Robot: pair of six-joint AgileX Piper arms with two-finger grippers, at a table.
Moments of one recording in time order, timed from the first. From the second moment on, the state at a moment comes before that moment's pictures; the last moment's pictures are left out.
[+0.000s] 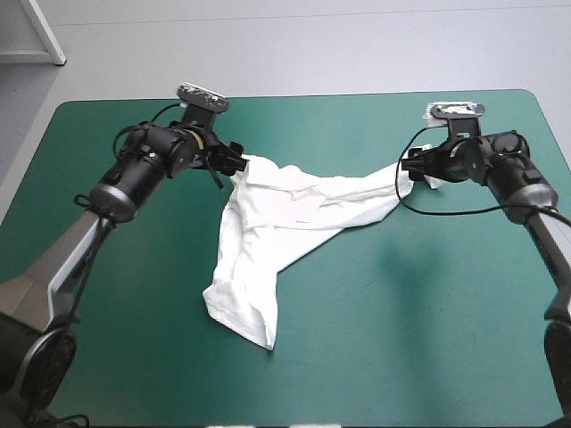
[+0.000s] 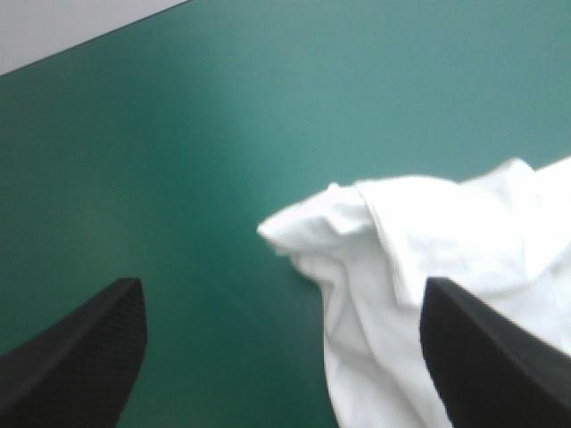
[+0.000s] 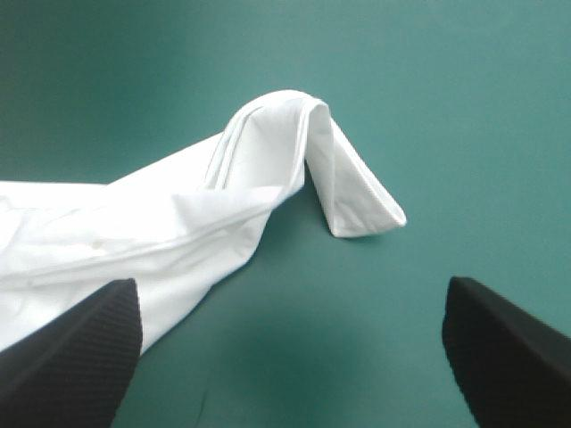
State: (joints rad) left arm -0.41 1.67 -1.58 0.21 0.78 -0.07; right arm 0.13 1.61 -1.40 -0.08 0.69 0.09
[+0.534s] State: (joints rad) left arm -0.46 1.19 -1.18 -0.17 1.21 -0.02; right arm 0.13 1.12 -1.21 -0.05 1.04 0.10
